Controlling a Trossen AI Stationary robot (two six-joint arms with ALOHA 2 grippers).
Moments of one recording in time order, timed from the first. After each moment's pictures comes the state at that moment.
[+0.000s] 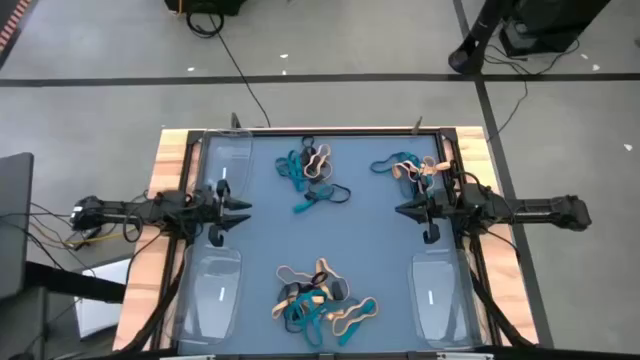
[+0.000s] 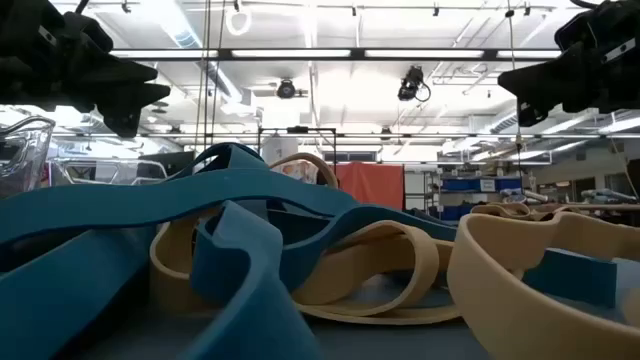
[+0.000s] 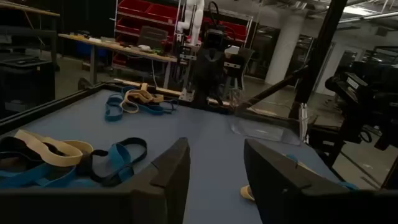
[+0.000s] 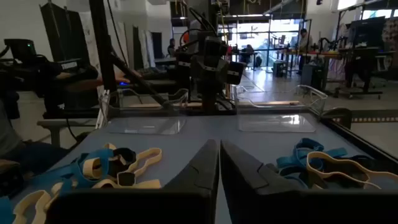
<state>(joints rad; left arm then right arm) -0.06 0.05 0.01 0.09 -0.10 -0.21 -0.08 0.22 0.01 0.25 -0.11 0.05</state>
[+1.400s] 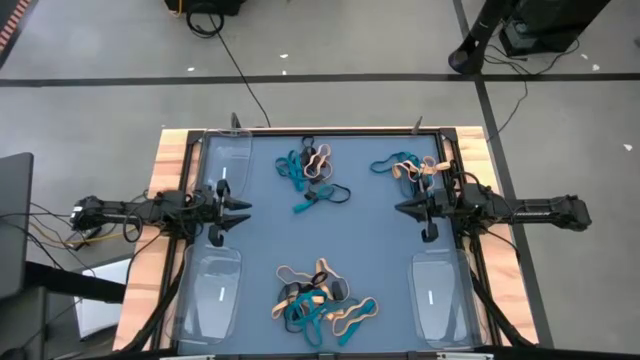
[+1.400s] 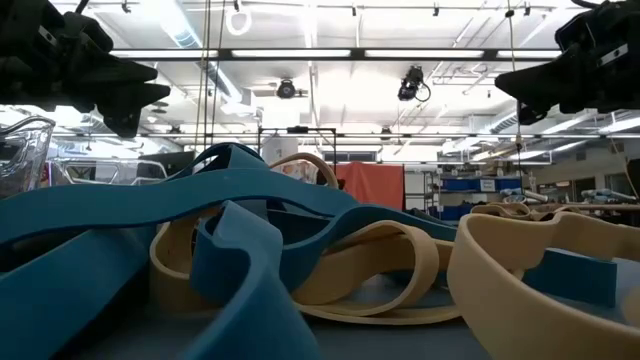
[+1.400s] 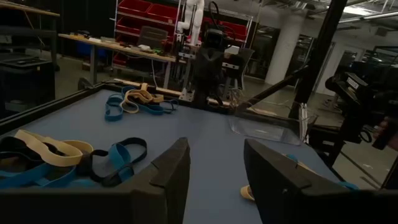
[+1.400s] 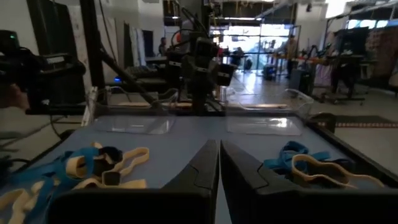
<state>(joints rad) -0.06 0.05 0.01 0.09 -0.10 -0.21 -0.08 0.22 0.01 0.26 -0.07 0.00</state>
